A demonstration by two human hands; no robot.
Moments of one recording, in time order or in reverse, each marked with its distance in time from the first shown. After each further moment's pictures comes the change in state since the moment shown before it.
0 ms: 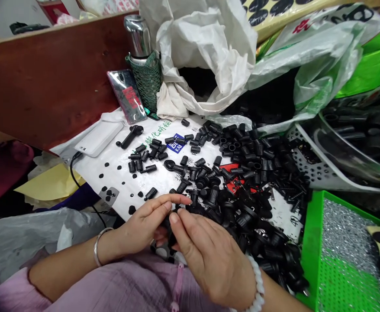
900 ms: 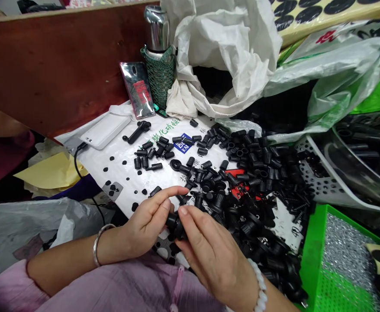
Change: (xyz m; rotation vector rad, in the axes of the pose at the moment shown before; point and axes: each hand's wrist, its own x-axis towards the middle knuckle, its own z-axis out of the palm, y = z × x) left_hand -0.007 0.002 -0.006 0.496 0.195 0.468; right_hand 0.015 -0.004 0.000 0.087 0.030 0.114
